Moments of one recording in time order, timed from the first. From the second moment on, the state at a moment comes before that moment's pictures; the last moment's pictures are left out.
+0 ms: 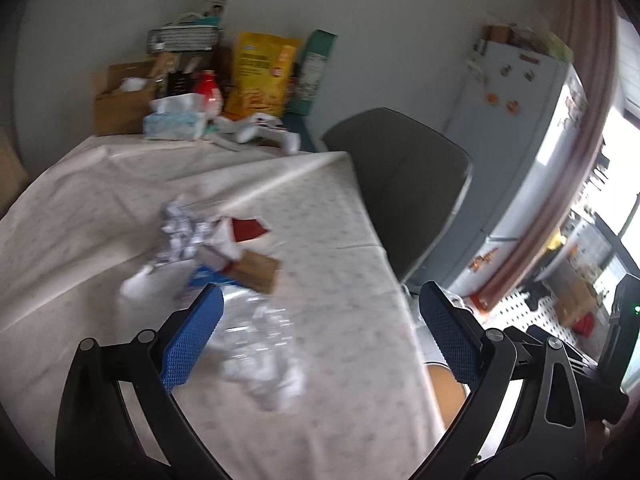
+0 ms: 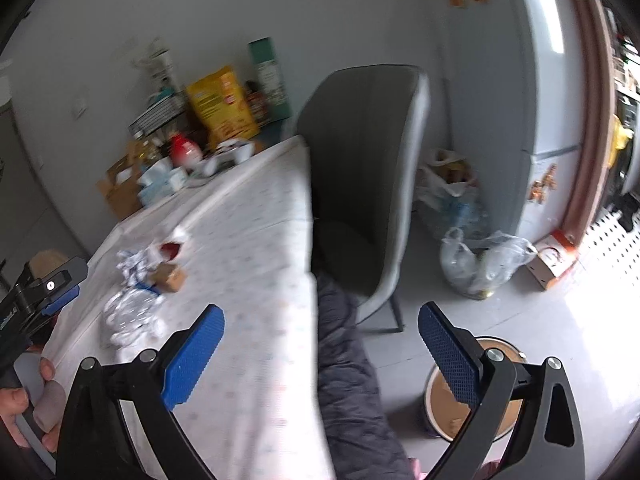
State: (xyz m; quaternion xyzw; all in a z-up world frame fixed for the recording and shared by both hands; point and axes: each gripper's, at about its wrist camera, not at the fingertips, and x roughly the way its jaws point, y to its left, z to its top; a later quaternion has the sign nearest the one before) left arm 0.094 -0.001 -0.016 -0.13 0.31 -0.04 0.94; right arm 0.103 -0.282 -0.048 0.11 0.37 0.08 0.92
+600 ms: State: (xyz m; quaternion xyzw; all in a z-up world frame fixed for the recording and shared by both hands) left arm 0.059 0.104 -0.042 -0.17 0.31 0.05 0.93; right arm 0.115 -0.136 -0.075 0.07 0.42 0.22 0.88
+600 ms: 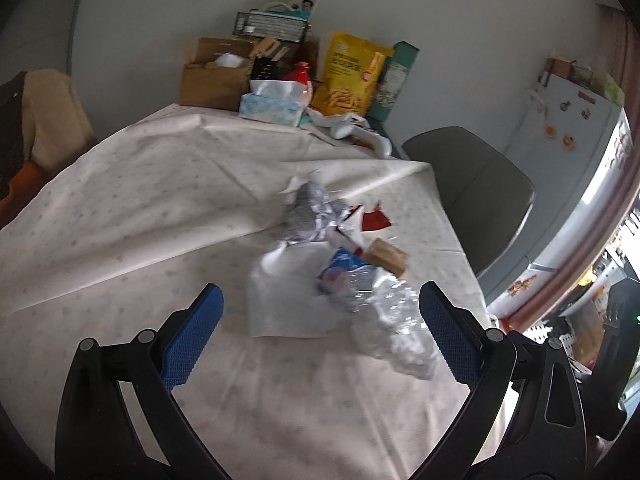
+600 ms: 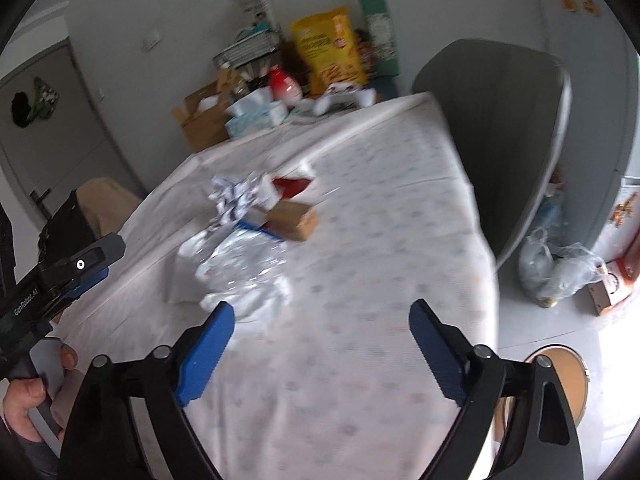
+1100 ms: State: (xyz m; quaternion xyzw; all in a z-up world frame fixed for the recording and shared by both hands) left arm 0.056 0.133 -0.057 -0.20 0.32 0.07 0.92; right arm 0.133 -0.098 -0.104 0.06 0.47 0.27 0.84
